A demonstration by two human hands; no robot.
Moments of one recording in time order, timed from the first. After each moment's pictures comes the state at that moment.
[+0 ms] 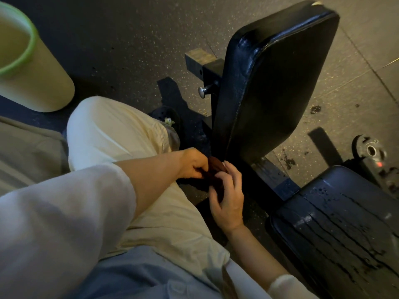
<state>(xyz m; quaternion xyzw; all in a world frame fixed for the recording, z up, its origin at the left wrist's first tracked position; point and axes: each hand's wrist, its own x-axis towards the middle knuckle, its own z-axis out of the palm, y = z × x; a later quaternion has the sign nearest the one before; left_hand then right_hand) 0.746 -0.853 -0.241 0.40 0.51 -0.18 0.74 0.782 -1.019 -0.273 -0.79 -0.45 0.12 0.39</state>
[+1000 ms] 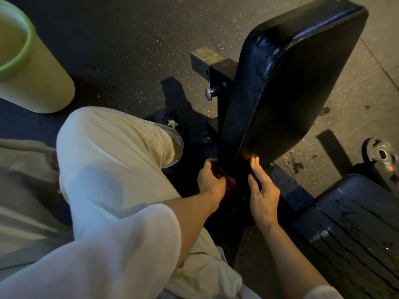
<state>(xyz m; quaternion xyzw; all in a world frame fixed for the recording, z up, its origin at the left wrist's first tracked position) 0.760 -0.920 -0.290 0.41 0.60 0.07 0.68 0.843 -1.019 -0.281 -0.83 -0.30 0.20 0.42</state>
